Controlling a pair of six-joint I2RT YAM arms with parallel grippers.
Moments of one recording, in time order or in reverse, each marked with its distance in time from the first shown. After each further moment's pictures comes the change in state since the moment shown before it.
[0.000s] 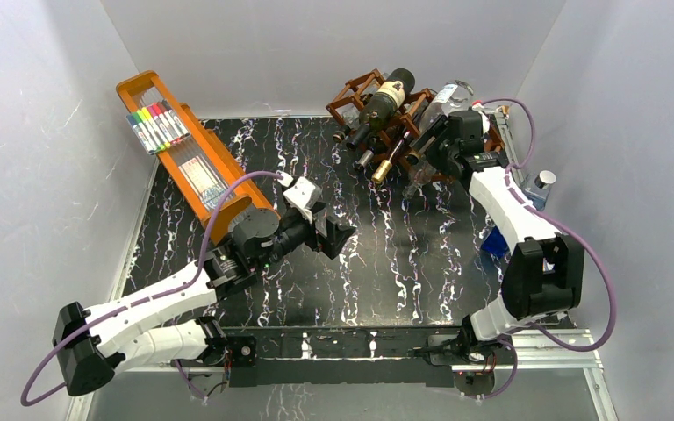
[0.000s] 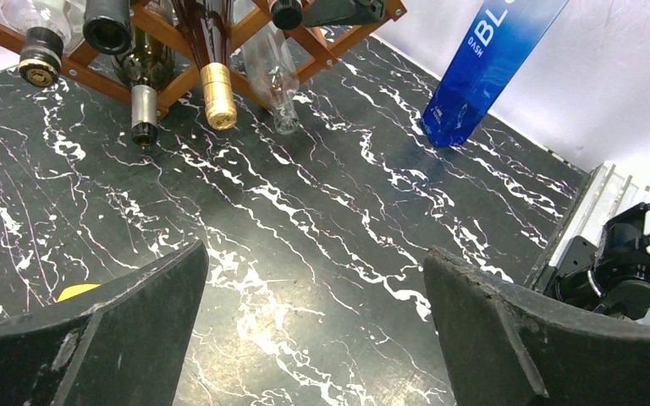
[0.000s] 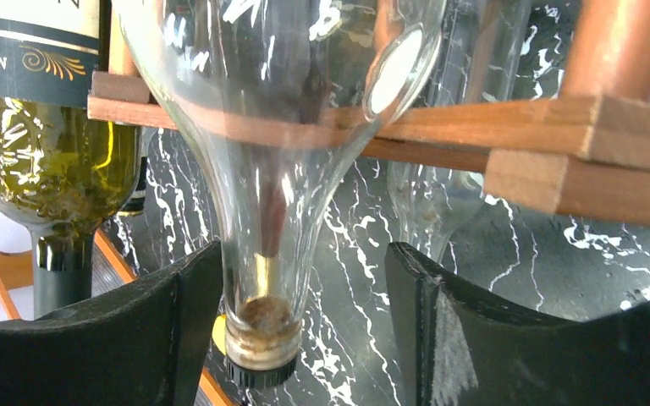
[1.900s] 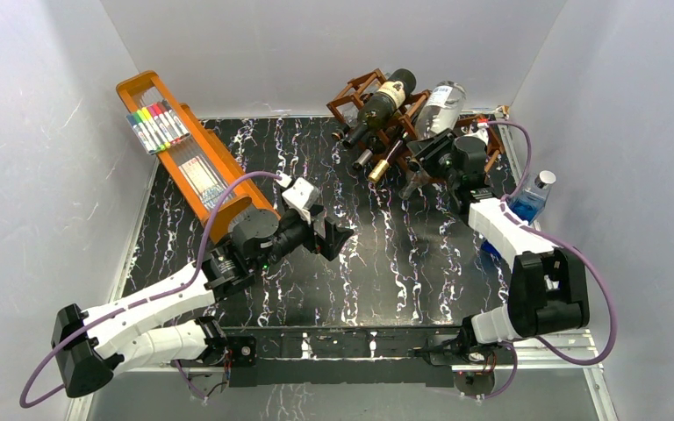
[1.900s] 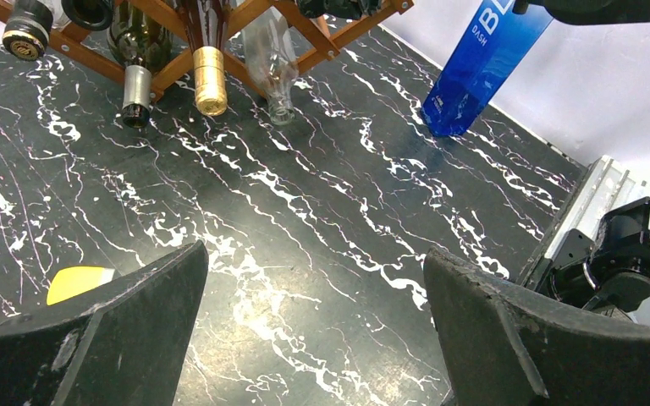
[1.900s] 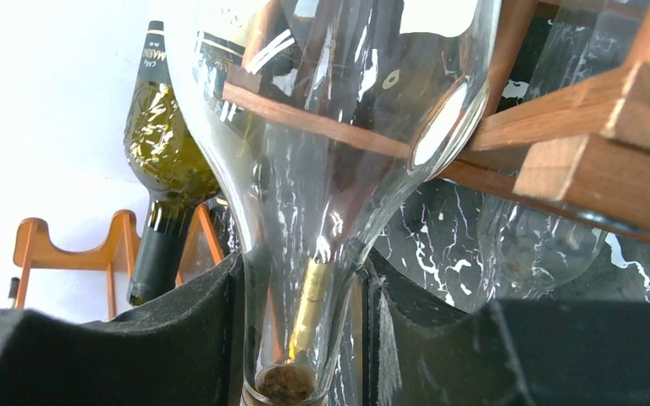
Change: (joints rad) left arm 0.001 -0.018 -0.003 -0.041 -0.001 -0.027; right arm 0.005 -0.092 -0.348 0.598 -0.109 0.132
